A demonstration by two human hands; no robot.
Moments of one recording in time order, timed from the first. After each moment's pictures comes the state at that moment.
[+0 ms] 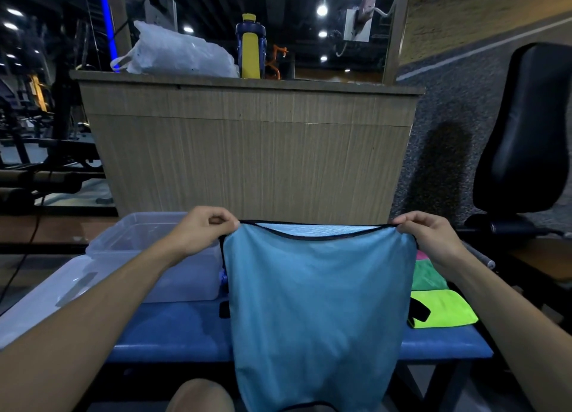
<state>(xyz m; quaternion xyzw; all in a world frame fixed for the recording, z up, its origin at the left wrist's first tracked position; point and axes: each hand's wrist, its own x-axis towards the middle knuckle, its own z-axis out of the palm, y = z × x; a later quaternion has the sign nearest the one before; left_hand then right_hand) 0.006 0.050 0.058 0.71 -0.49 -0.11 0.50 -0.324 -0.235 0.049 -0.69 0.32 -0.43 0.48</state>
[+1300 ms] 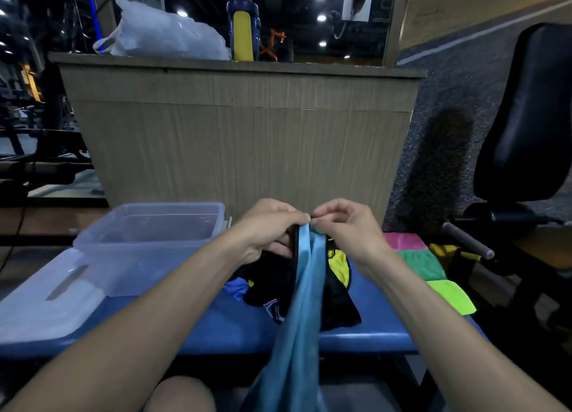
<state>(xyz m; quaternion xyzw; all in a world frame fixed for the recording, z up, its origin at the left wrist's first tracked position) -0.121 -0.008 0.087 0.68 -0.38 -0.33 0.53 -0.247 -0.123 0.061 -0.72 0.25 -0.37 0.53</state>
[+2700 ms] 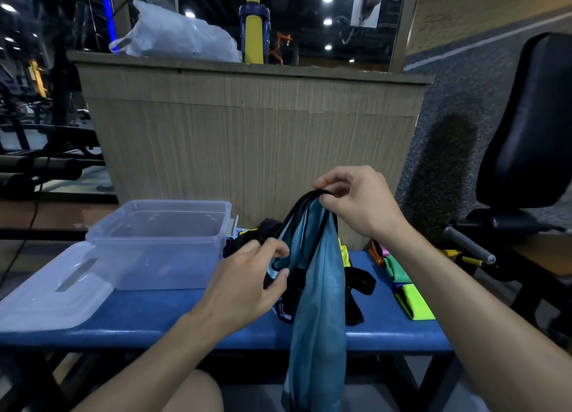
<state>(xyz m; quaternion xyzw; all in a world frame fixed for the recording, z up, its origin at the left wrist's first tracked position) -0.118 0.069 0.003 0.71 -0.59 0.18 0.33 -0.255 -0.107 0.120 -0.88 0.18 -0.39 0.22</state>
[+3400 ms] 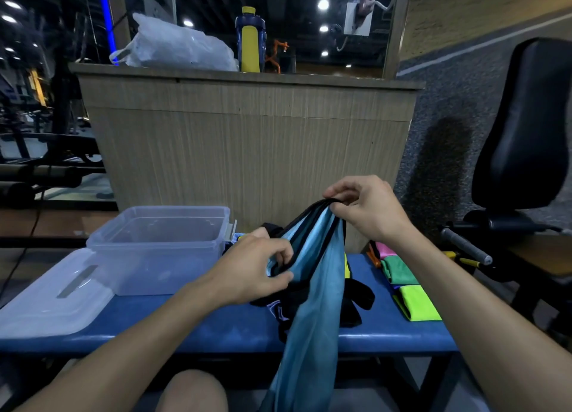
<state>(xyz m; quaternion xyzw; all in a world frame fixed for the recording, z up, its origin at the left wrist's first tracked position) -0.111 0.057 0.042 0.69 -0.66 0.05 0.29 -0.274 -0.126 0.115 -0.88 0.18 -0.38 0.22</state>
